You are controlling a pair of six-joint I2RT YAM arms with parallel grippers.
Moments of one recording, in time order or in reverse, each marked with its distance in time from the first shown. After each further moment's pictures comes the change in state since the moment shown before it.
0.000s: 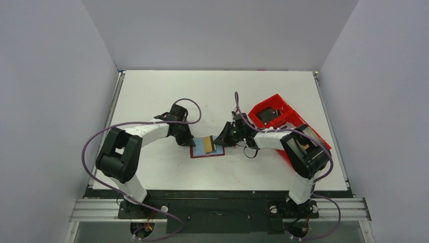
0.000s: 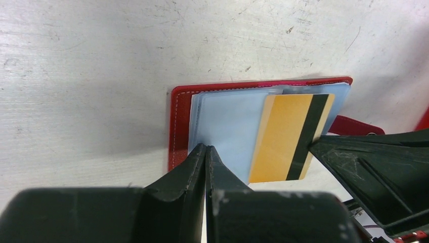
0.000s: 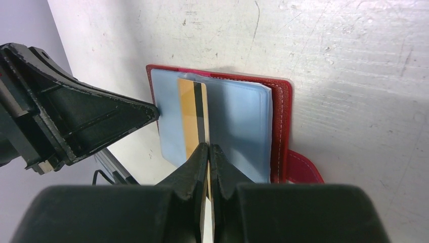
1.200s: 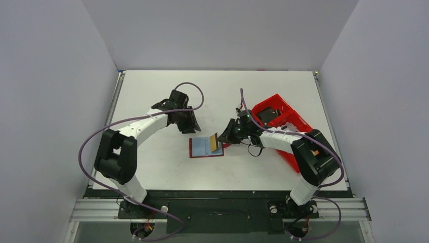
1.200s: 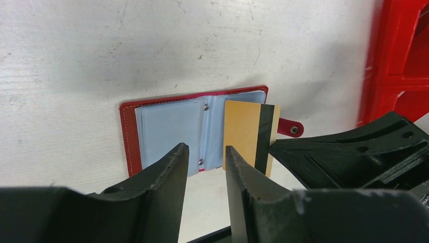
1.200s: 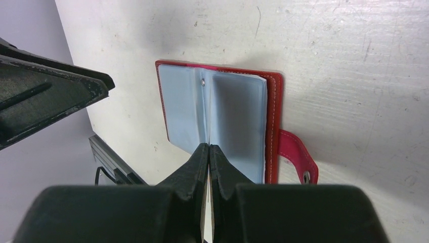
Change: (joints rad) left arm 0.002 -0.013 0.219 -0.123 0.012 0.044; right arm -0.032 -0.114 0.000 -0.119 0.007 -0.049
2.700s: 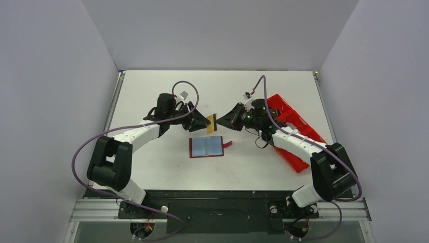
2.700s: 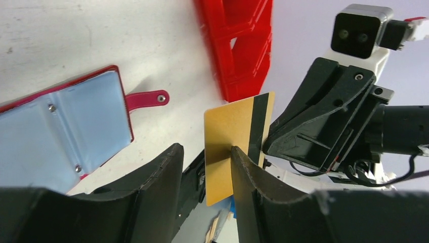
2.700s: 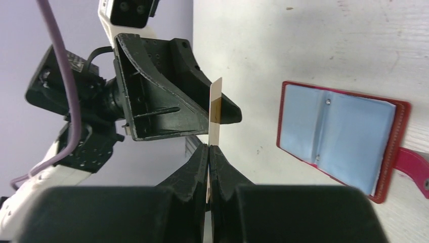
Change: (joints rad) left arm 0.084 -0.098 -0.245 0.566 0.533 -0.278; right arm -0.076 -0.202 0.019 0.111 -0.155 0.188
